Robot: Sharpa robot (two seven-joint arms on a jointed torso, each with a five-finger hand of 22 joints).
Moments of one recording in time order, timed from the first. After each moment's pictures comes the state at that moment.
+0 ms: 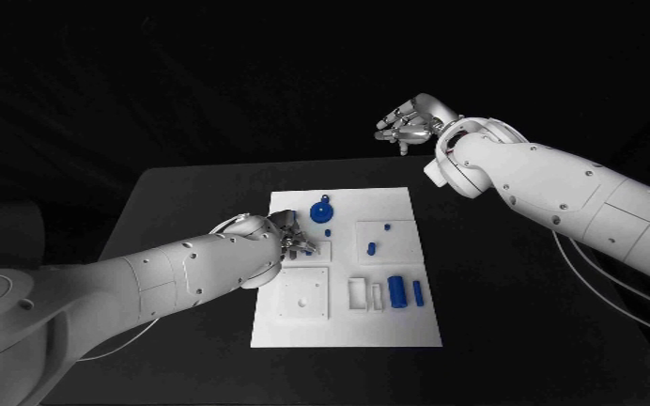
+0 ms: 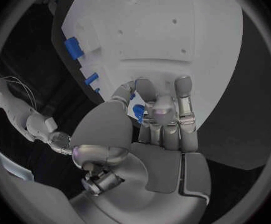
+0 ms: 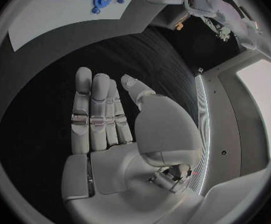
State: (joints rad) left arm 1.16 -0.40 -0.24 1.05 -1.06 -0.27 -0.42; left_hand 1.10 -0.04 0.09 -0.06 0.53 1.18 0.00 0.15 1.05 1.47 -0.09 0.63 0.61 1.44 -0.13 1.15 0.86 0.04 1.31 -0.14 0.48 1.31; right arm 1.22 -0.62 0.17 1.12 -1.09 -0.34 -0.08; right_hand 1.24 -0.11 0.33 -0.10 0.28 1.09 0.11 0.06 0.13 1.12 0.00 0.72 0.54 1.38 -0.06 0.65 0.79 0.07 1.42 -0.08 0.08 1.20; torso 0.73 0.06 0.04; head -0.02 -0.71
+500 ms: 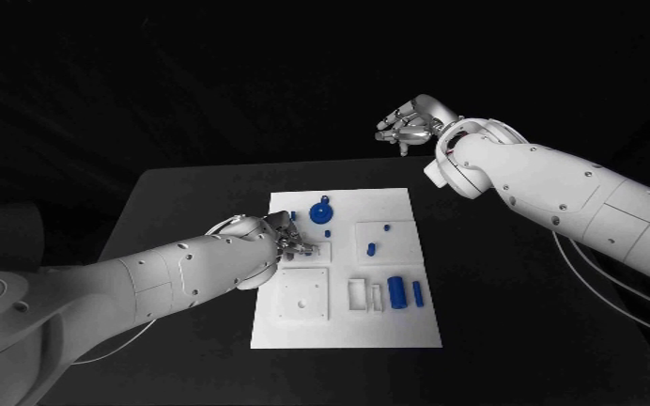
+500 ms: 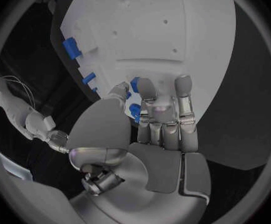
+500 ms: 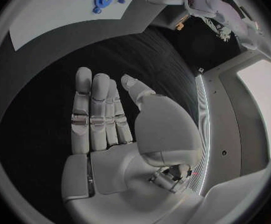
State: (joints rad) left arm 1.16 -0.42 -0.24 1.05 -1.06 -0.27 -0.41; left_hand 1.09 -0.13 0.06 0.20 0.39 1.23 -0.04 0.16 1.07 1.46 -0.09 0.62 0.61 1.44 -0.13 1.13 0.84 0.03 1.32 -0.15 0.46 1.31; right arm 1.22 -0.62 0.17 1.12 -1.09 -0.34 -0.08; right_hand 1.24 -0.11 0.33 -0.10 0.28 1.09 0.11 0.06 0.13 1.12 0.00 0.72 0.54 1.38 -0.06 0.65 0.79 0.07 1.42 -0.08 0.08 1.20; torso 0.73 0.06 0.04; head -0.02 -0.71
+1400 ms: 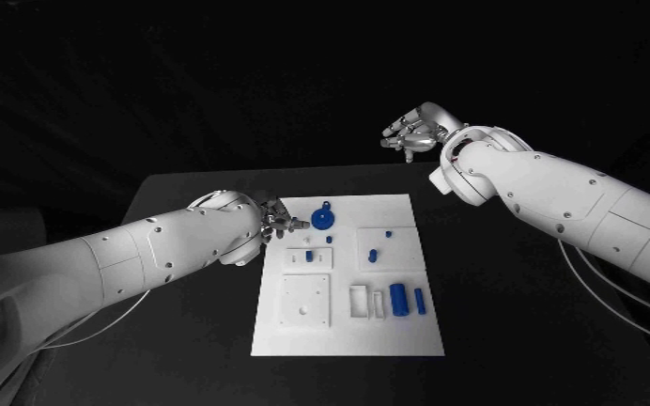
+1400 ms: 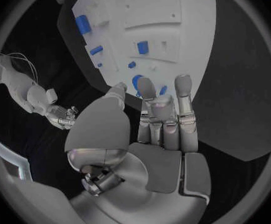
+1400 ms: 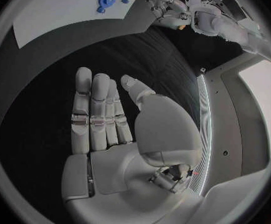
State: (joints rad) left arm 1.26 -0.50 -0.19 1.10 -0.98 -0.21 -0.42; left_hand 1.09 -0.14 0.05 0.23 0.38 1.20 -0.04 0.18 1.12 1.46 -0.09 0.60 0.62 1.43 -0.14 1.11 0.83 0.01 1.32 -0.15 0.43 1.31; right arm 1.22 -0.62 0.17 1.11 -1.09 -0.34 -0.08; right_hand 1.24 -0.11 0.33 -0.10 0.28 1.08 0.11 0.06 0.13 1.12 0.00 0.72 0.54 1.38 -0.06 0.65 0.79 0.07 1.42 -0.08 0.08 1.20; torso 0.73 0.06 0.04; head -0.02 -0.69
